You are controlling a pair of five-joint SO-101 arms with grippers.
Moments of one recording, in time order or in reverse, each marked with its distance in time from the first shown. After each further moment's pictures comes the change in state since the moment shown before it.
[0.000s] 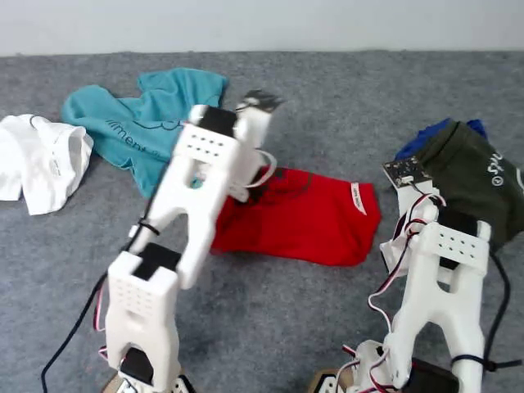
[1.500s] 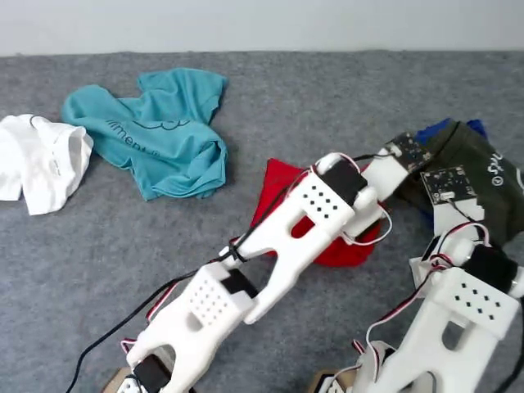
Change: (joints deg) left arm 25.1 22.4 -30.3 -1.3 2.7; right arm 10.7 -20.0 0.0 11.1 4.4
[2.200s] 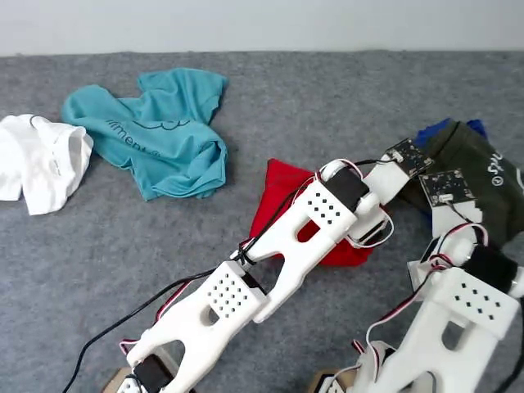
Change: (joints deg) left arm 0.2 10.5 -16.0 1.4 0.2; right arm 0.0 0.0 0.0 2.4 0.0
